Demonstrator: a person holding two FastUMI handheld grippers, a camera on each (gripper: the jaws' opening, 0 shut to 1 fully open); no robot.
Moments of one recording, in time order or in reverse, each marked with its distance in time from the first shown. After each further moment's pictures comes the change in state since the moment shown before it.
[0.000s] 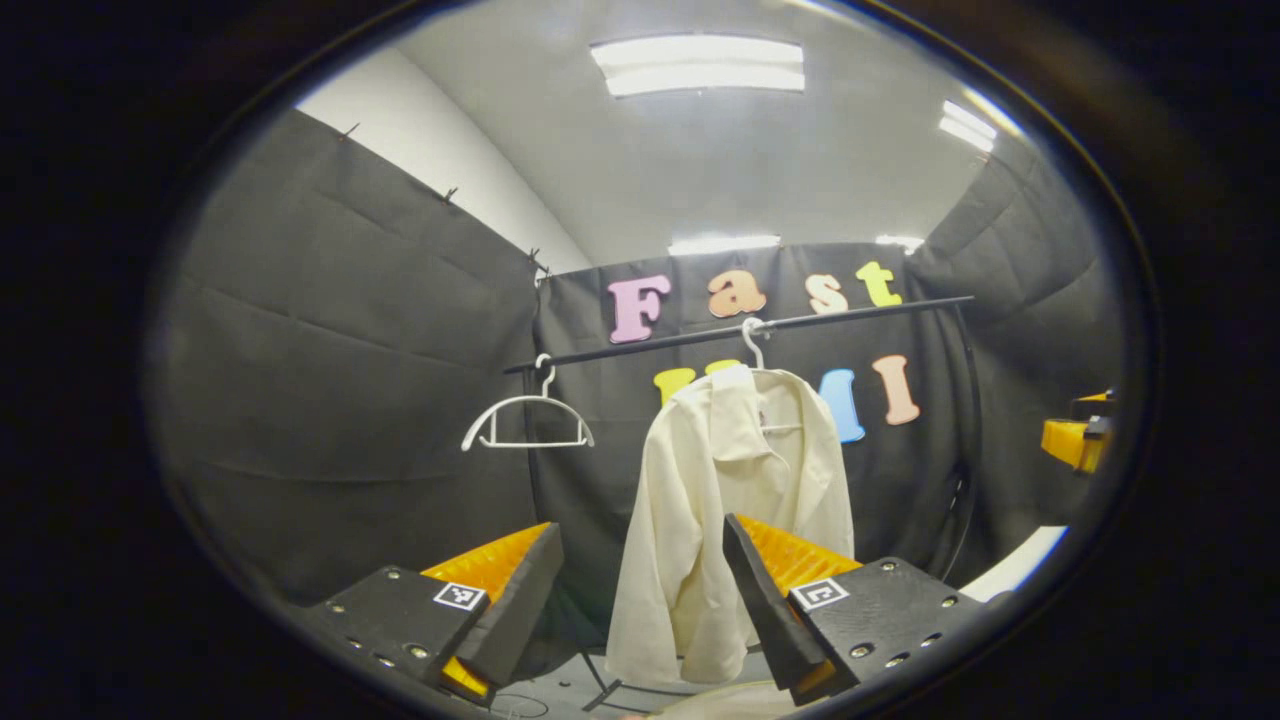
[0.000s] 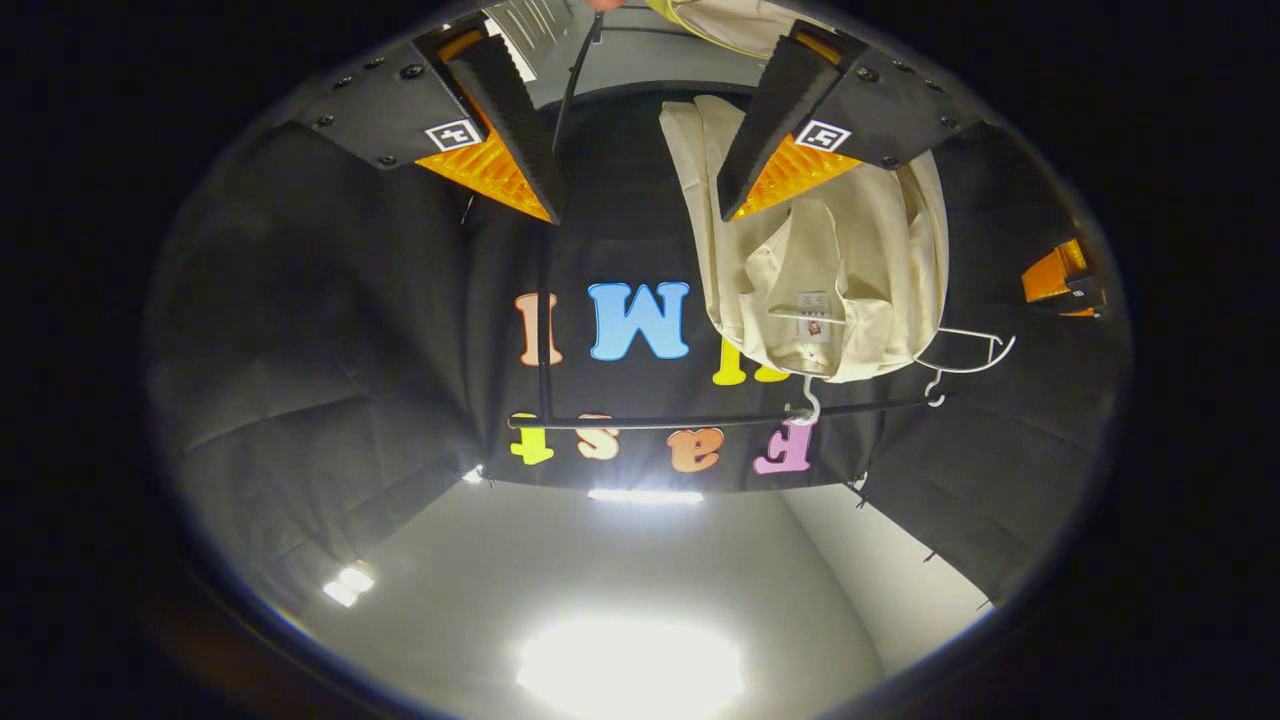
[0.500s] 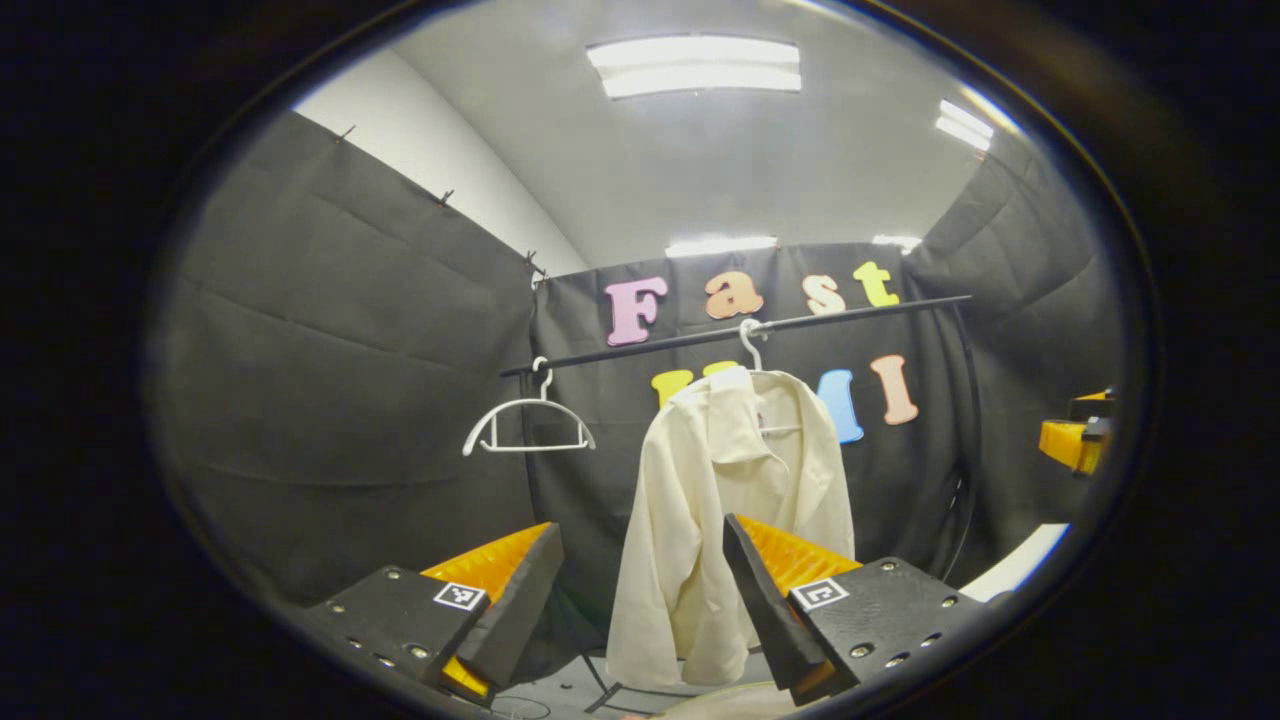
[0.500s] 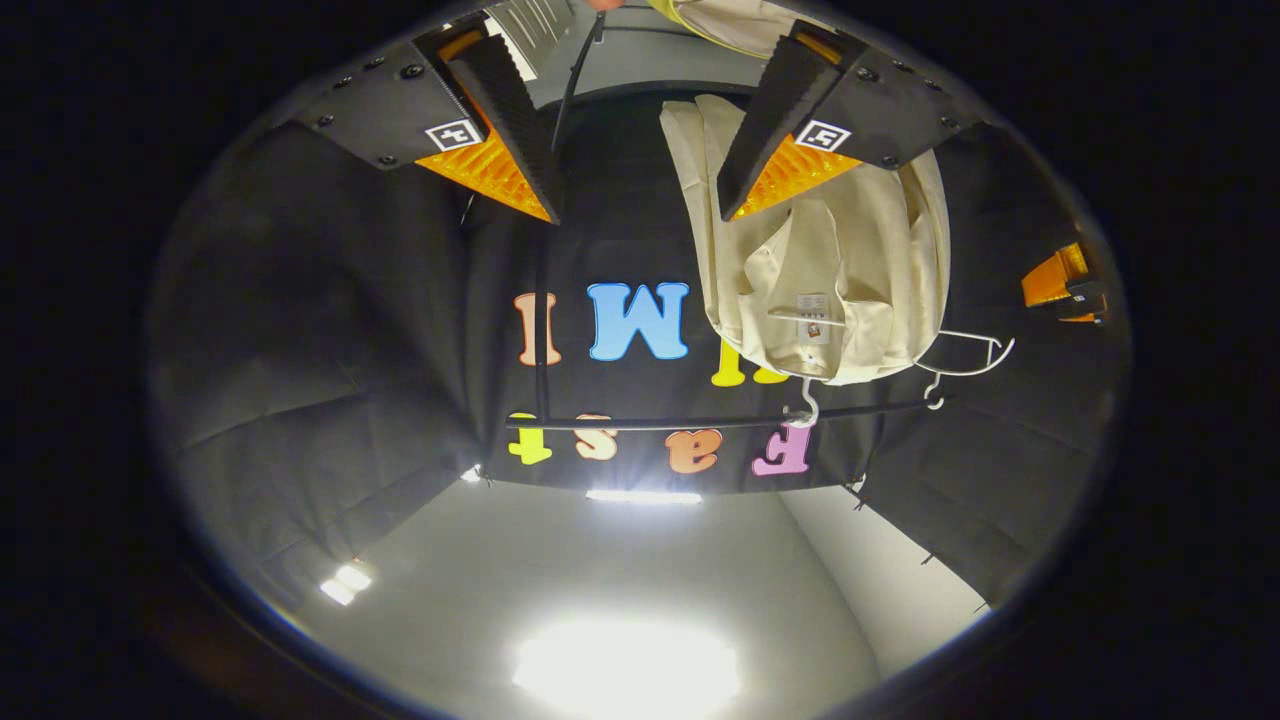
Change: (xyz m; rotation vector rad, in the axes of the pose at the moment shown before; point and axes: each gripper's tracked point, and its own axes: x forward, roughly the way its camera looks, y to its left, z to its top) left arm -0.001 -0.001 0.001 0.004 -0.005 -0.007; right arm 0.003 0.005 -0.003 -0.003 0.005 0.003
